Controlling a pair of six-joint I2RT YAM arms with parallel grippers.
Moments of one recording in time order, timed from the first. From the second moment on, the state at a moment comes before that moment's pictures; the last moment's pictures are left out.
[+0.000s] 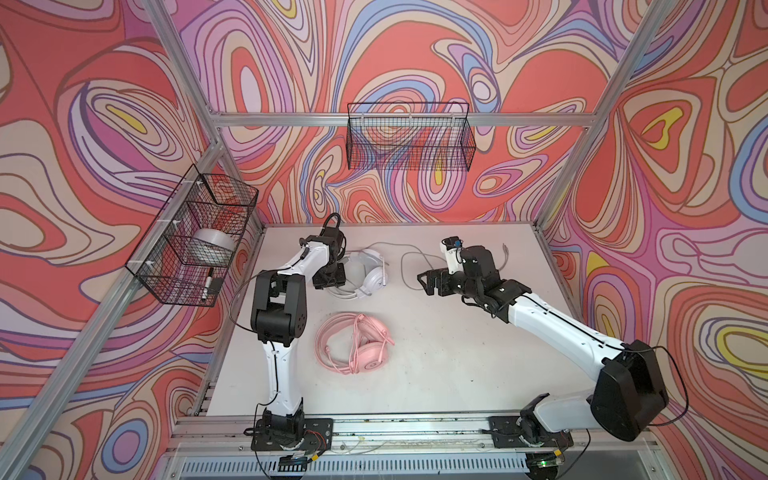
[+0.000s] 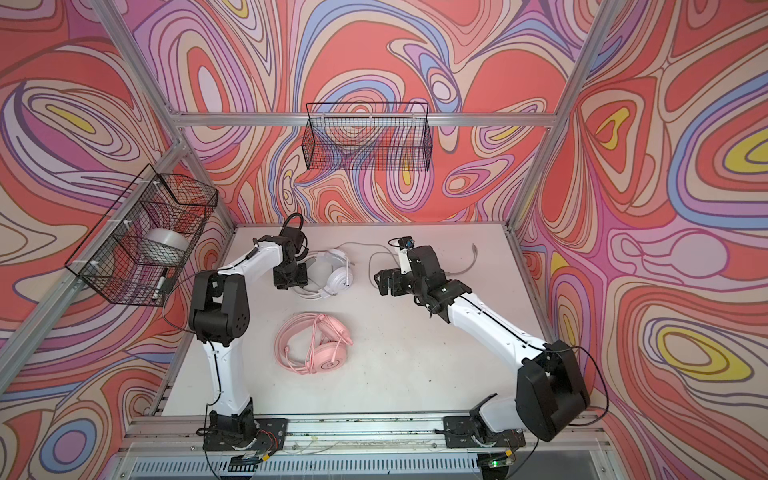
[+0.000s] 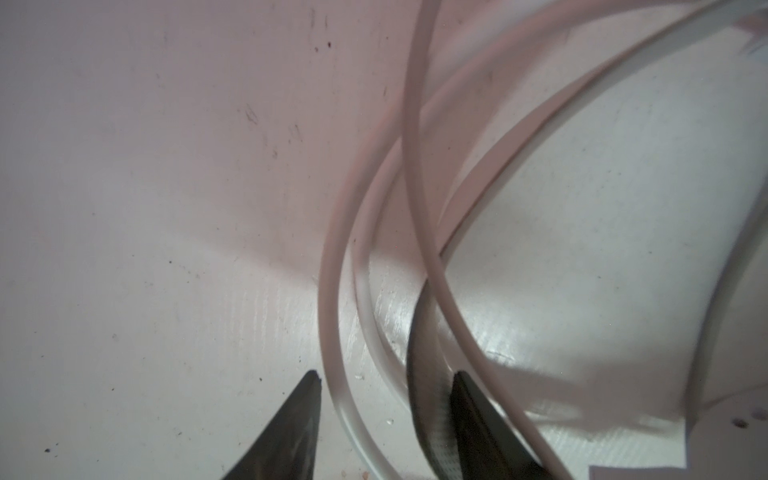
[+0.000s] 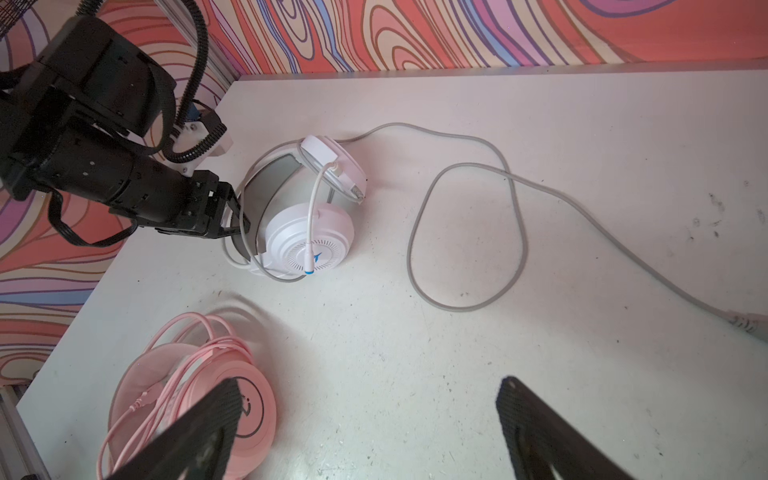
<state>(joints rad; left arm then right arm) -0.16 2.10 1.64 -0.95 -0.13 -0.40 0.51 1.40 1.04 -0.23 -0.13 0.32</state>
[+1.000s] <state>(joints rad) -0.16 2.17 1.66 -0.92 -0.13 -0.39 0.51 1.39 1.03 -0.24 -0.12 0.31</state>
